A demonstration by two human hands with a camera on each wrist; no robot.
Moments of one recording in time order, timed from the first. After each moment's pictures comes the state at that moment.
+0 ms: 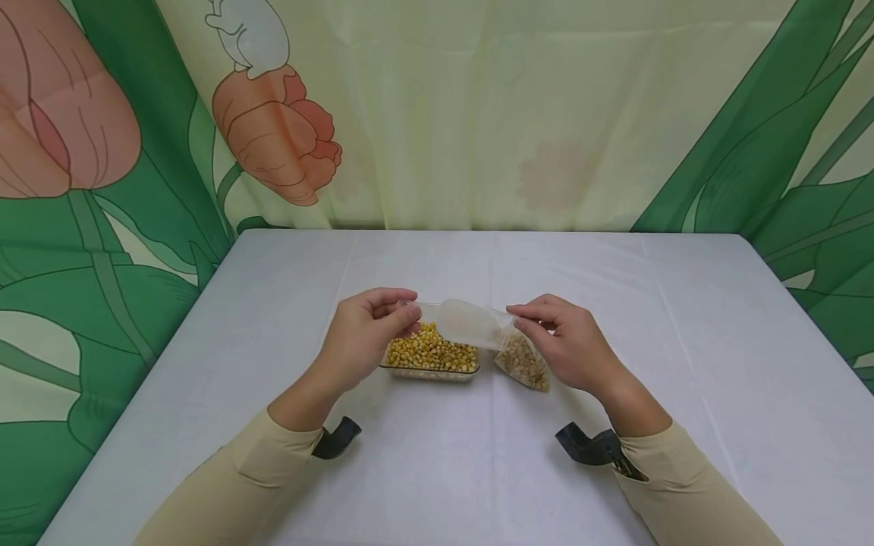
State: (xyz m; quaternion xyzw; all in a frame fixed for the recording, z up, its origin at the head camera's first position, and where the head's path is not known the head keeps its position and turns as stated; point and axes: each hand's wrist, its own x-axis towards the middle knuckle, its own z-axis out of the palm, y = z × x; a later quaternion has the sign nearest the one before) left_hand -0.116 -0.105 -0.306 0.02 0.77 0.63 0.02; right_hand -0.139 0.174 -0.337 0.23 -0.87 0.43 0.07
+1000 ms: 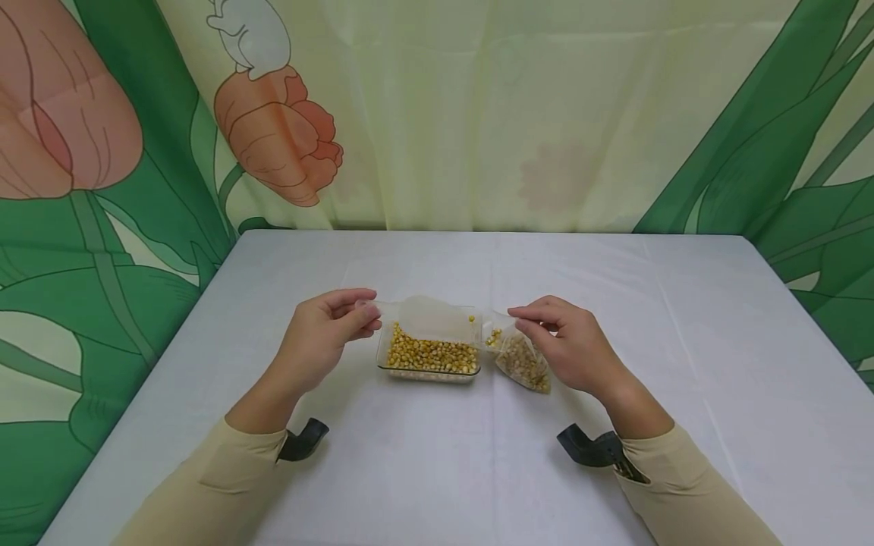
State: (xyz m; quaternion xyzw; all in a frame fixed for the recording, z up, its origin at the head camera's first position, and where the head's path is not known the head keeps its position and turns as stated) left_hand -0.115 -0.149 -0.307 -0.02 0.79 0.62 0.02; right_hand -0.139 0.175 -0.336 0.22 -0.88 0.43 0.06
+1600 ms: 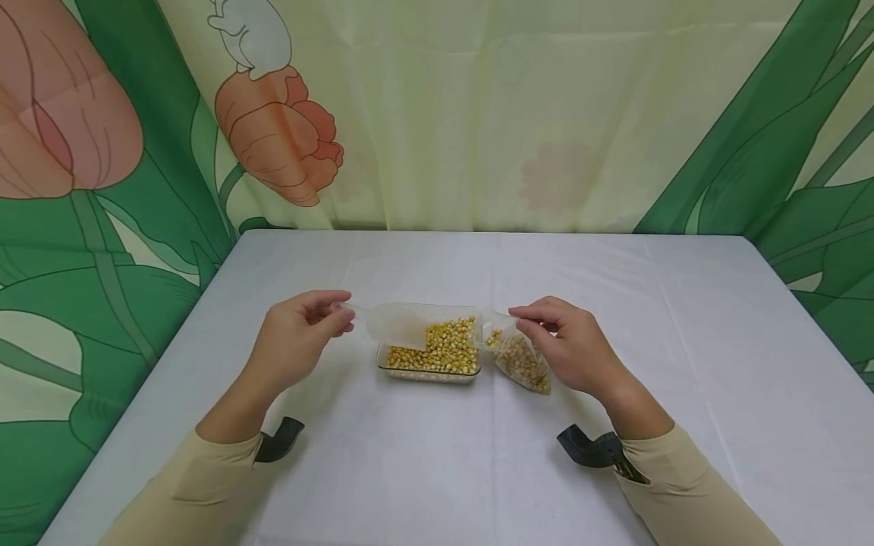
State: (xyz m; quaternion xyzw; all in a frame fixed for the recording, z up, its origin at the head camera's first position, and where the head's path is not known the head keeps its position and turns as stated) left_hand -0.104 -0.171 -0.300 -0.02 0.90 0.44 -0.04; right_hand -0.139 0.175 -0.336 0.21 -0.87 0.43 0.05
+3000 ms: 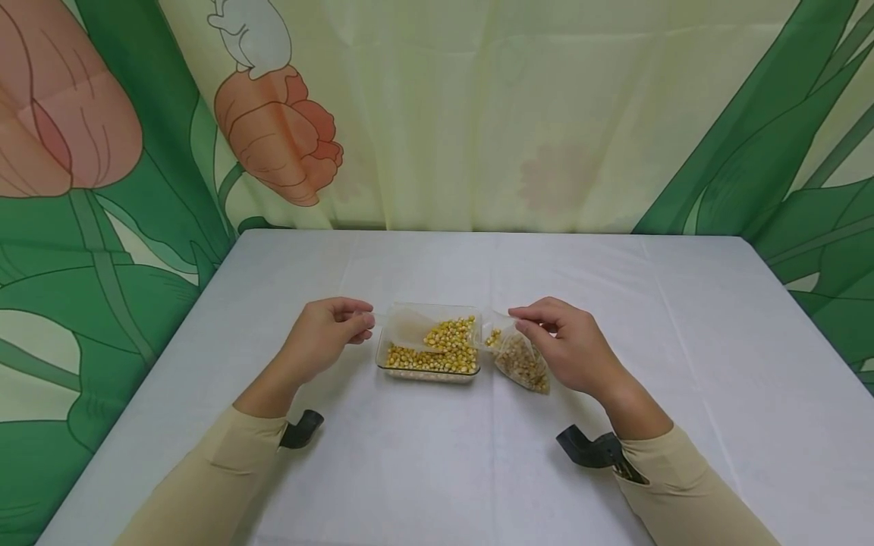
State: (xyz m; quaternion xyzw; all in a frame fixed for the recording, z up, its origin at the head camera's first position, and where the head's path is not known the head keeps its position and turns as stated) left_hand -0.136 -0.167 -0.332 -0.04 0.85 0.52 0.06; right_hand -0.138 0.174 -0.336 0.21 -0.88 0.43 0.05
